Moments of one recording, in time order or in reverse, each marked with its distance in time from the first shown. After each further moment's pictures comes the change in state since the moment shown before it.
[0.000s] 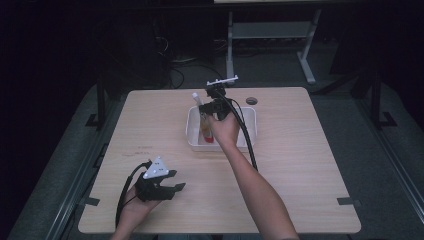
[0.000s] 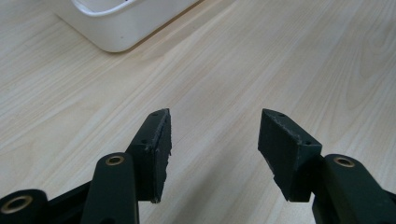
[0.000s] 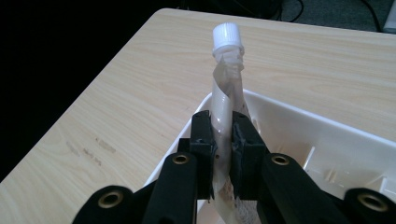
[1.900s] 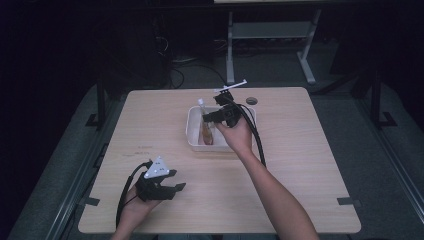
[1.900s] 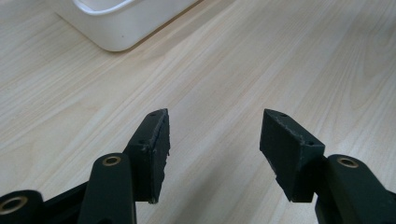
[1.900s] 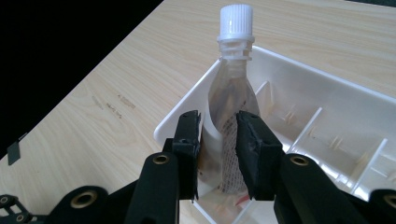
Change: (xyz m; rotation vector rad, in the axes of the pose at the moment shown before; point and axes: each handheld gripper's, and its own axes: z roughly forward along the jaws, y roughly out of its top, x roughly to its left) left arm 0.001 0.000 0.001 0.005 0.006 0.003; right arm -0.013 -0.019 -0.025 0.074 0.108 -0.076
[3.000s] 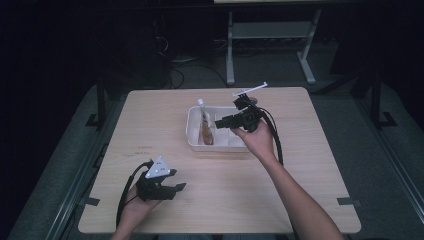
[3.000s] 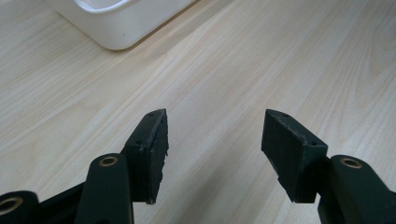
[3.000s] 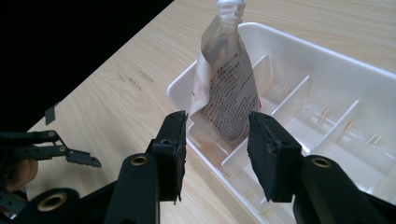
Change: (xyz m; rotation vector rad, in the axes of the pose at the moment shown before) left arm 0.000 0.001 0.002 0.011 0.006 0.007; right arm -0.021 -0.023 -0.045 0.011 0.095 -0.053
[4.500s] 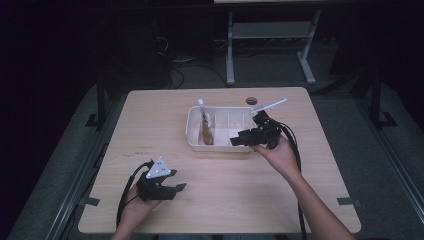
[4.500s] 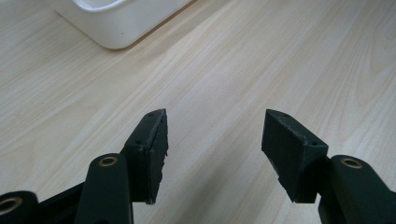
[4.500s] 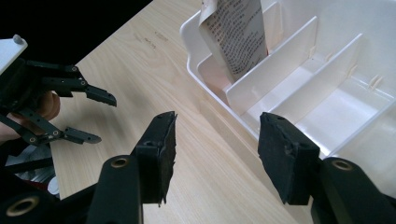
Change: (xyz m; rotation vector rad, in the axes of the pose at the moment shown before) left arm -0.001 0.000 0.001 0.003 0.001 0.003; right arm -0.013 -0.052 -0.035 0.037 0.072 -0.042
